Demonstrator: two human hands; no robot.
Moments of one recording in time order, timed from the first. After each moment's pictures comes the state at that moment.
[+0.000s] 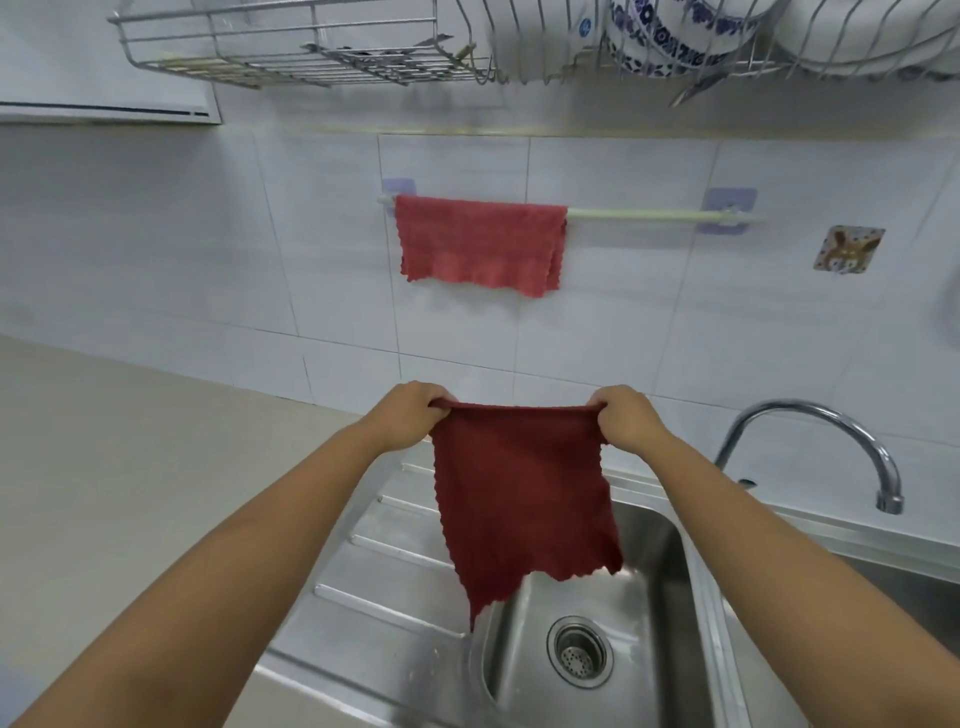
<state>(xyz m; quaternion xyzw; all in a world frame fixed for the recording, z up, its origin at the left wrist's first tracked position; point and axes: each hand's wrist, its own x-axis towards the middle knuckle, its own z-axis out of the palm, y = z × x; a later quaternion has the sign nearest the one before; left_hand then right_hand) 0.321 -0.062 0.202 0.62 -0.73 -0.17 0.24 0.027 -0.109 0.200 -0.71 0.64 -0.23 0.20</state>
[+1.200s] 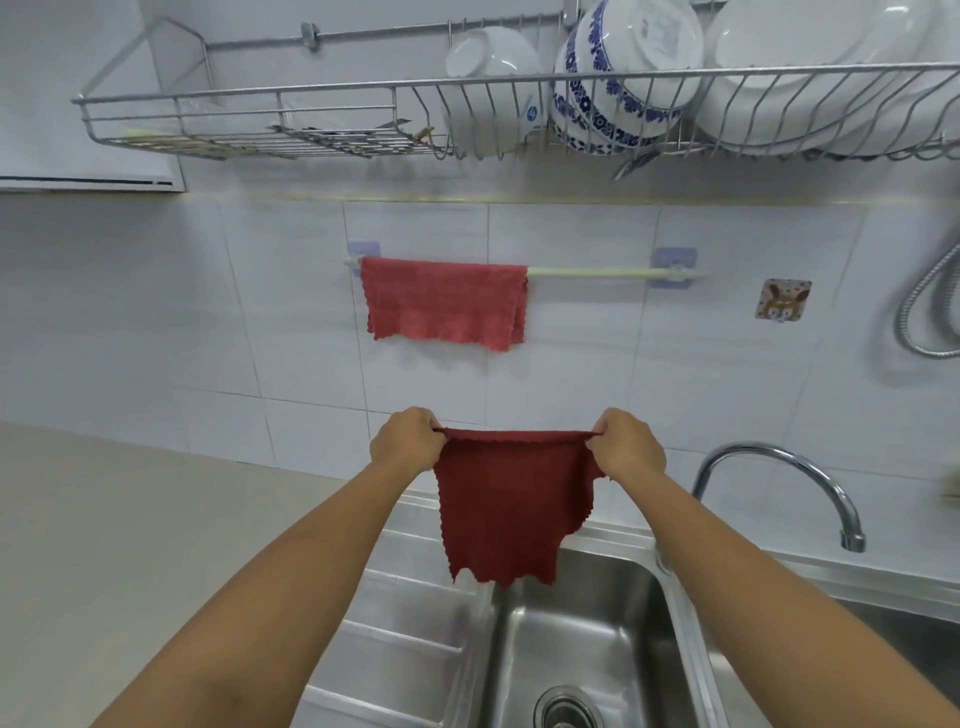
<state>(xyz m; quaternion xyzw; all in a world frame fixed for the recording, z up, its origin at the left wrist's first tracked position) 0.274 -0.100 0.222 0.73 -0.61 -0.13 0.28 0.011 -0.115 0.219 -0.62 0.73 -0.27 0.09</state>
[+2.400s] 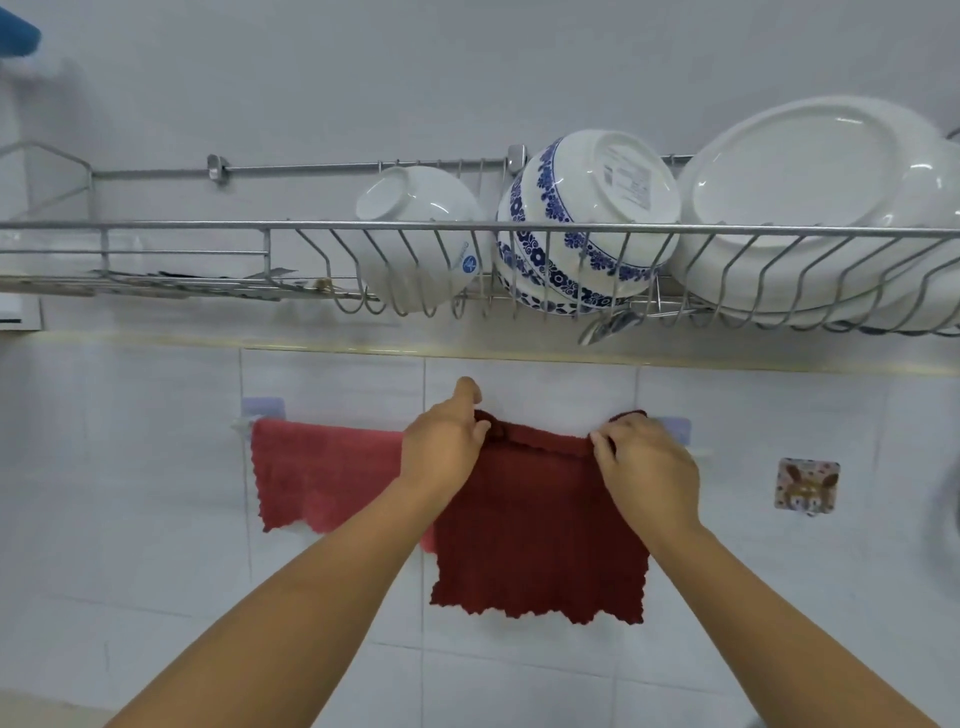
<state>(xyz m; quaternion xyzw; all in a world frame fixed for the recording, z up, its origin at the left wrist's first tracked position) 0.179 -0.291 0.380 0.54 -0.71 0.13 0.44 -0.039 -0.273 0.356 -0.63 0.58 -0.42 -0.30</state>
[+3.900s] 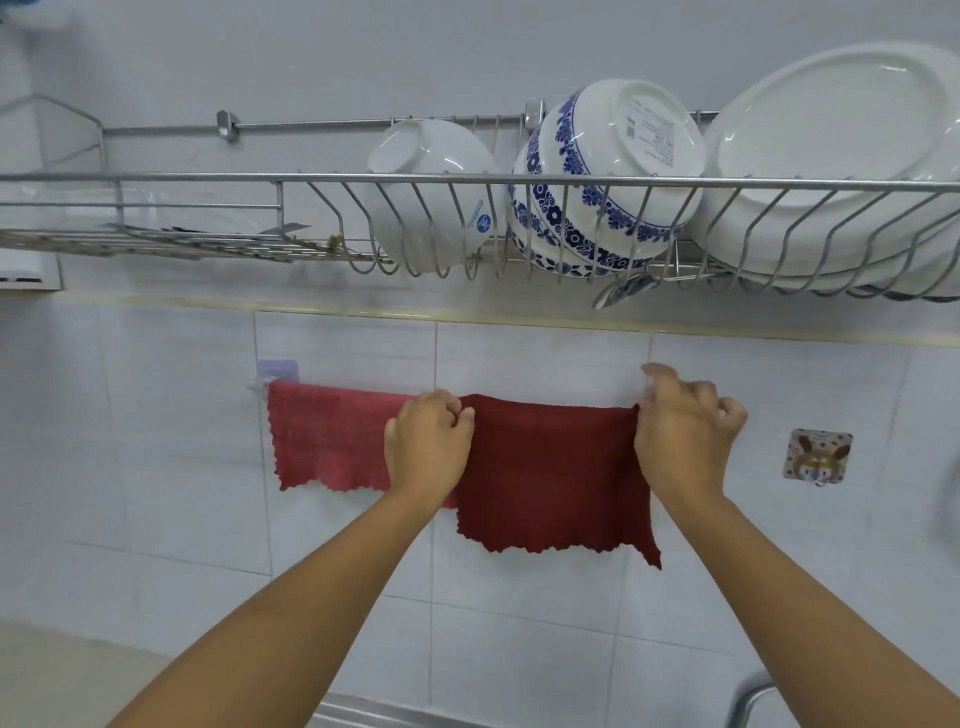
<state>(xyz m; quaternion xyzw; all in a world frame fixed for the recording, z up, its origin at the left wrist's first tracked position) 0.190 -0.279 0.342 0.60 -0.59 0.07 0.53 -0.053 -0.274 0.354 -0.55 0.62 -0.46 -0.33</state>
